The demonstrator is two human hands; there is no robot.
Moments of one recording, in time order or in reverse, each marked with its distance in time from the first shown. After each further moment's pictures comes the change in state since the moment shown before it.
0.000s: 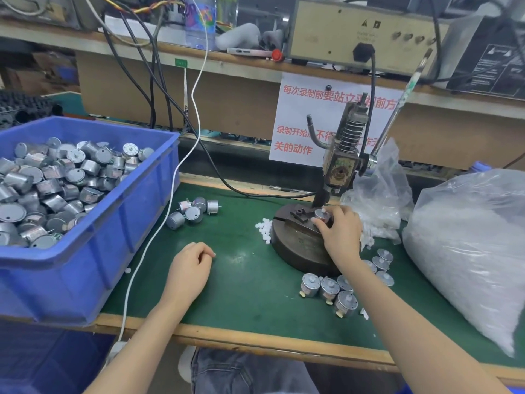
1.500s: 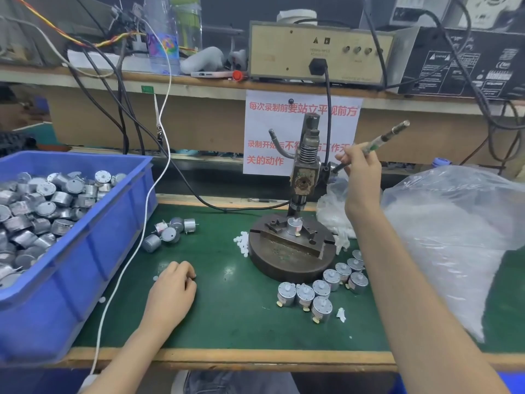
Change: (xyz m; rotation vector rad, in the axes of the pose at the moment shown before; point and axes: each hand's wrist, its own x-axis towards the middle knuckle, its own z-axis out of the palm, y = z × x) left_hand -0.003 0.006 0.005 0.326 -0.056 0.100; right_hand 0.047 -0.046 -0.126 1.192 0.206 0.201
